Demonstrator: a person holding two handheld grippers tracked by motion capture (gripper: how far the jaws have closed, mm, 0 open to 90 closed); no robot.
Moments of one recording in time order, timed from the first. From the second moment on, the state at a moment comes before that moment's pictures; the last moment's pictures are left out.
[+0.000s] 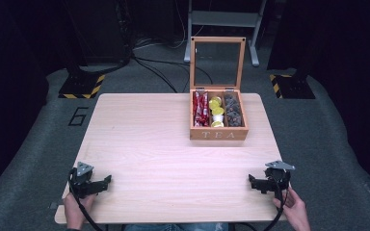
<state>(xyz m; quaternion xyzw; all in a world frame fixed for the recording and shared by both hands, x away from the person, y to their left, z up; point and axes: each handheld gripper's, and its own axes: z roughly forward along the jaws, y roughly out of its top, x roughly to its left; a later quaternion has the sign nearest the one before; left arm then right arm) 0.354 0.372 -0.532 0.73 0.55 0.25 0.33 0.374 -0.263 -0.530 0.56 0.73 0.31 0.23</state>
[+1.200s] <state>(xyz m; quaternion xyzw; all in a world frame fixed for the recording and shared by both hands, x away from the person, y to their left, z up) 0.355 0.372 -0.531 0.73 0.55 0.25 0.33 0.377 -0.263 -0.529 0.55 0.74 0.31 0.23</state>
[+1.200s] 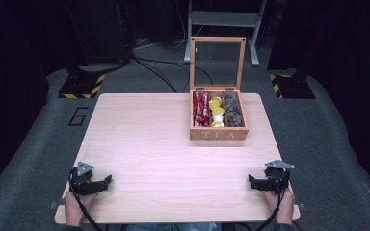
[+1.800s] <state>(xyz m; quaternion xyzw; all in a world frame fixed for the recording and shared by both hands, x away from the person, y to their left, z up) 0.356 0.371 -0.531 0.73 0.55 0.24 0.33 0.380 -0.252 -0.514 0.54 0.75 0.32 0.21</state>
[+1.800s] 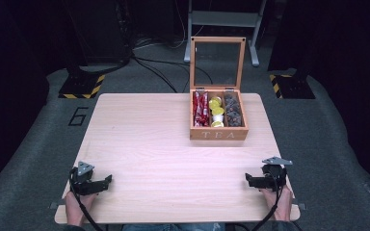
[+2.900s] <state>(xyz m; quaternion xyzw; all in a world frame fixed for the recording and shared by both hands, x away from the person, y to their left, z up) 0.357 0.369 -0.531 0.73 0.54 0.25 0.33 0.423 -0.196 -0.455 0.49 0.78 0.35 0.19</state>
